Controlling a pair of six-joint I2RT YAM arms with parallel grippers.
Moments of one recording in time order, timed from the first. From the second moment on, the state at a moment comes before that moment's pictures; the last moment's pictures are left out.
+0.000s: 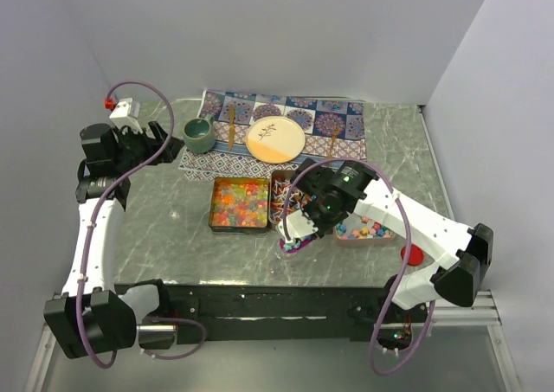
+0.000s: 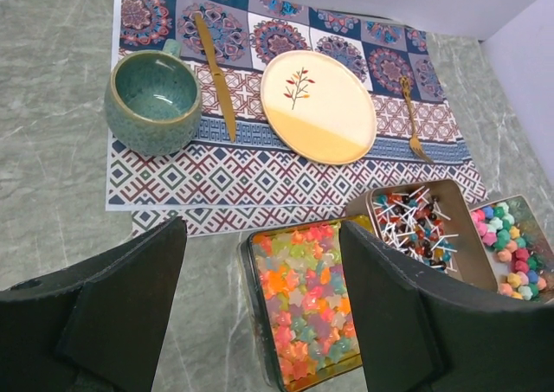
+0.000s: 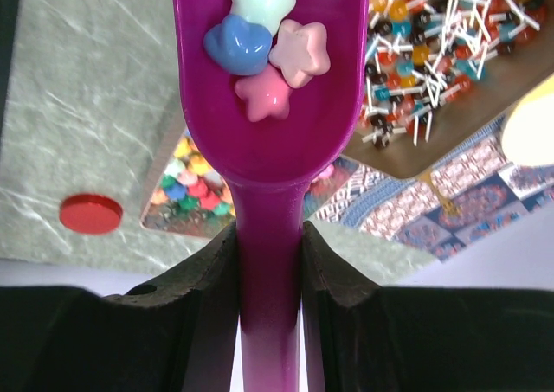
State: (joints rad) left arm 0.18 1.09 1.01 -0.23 0.56 -0.23; right arm 0.91 1.40 1.39 -1.37 0.07 -1.27
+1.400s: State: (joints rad) left arm 0.17 1.11 0.99 -0.13 0.61 -0.35; right arm 1.03 1.39 1.59 -1.37 0.31 -1.21
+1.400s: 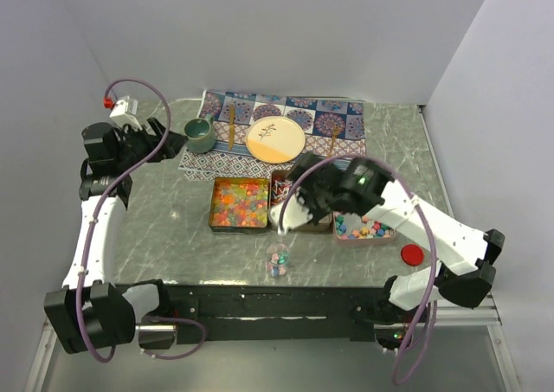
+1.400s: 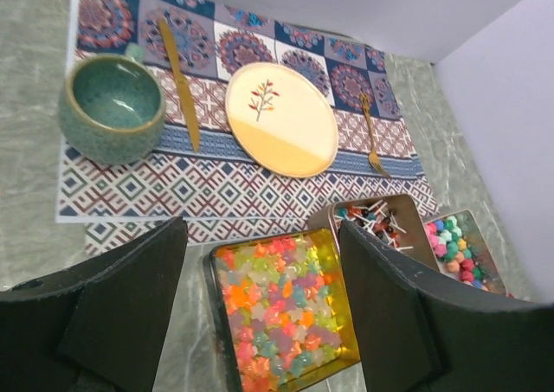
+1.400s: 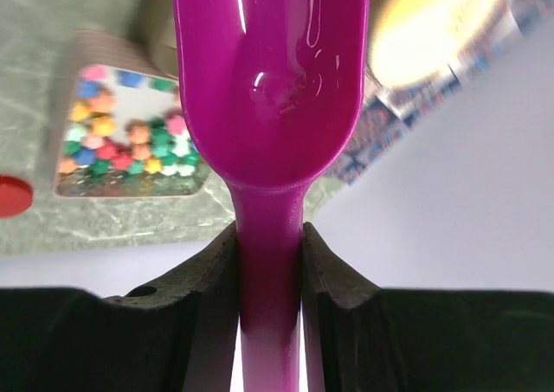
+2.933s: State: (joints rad) left arm 0.01 1.29 0.78 -0.03 0.70 -0.44; right arm 0.76 1.98 1.60 -1.14 0.76 -1.36
